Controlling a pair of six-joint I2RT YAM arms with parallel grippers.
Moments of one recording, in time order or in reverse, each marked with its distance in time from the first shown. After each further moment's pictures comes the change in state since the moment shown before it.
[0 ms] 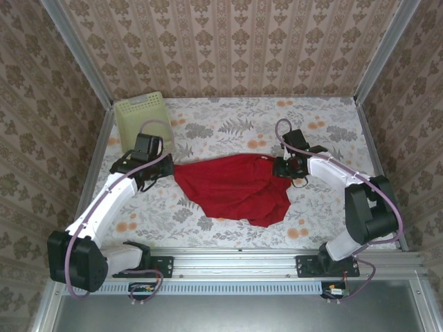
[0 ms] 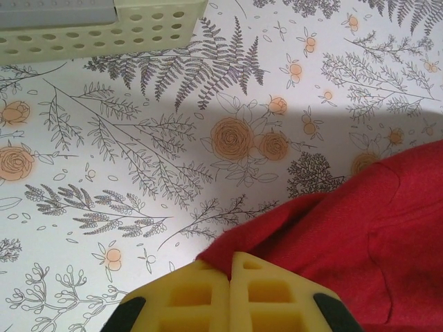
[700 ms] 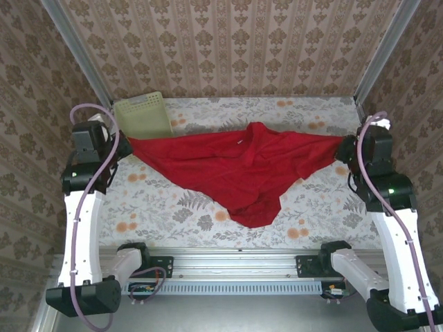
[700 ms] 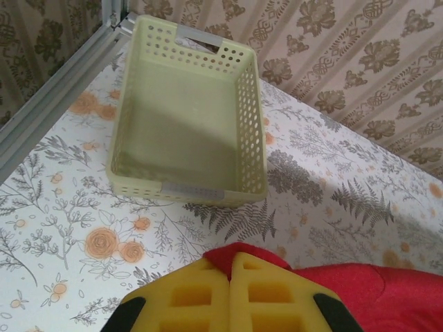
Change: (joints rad) left arm 0.358 -0.204 0.281 -0.134 0.039 0.001; right arm -0.188 -0.689 0.298 -0.374 0.464 -0.035
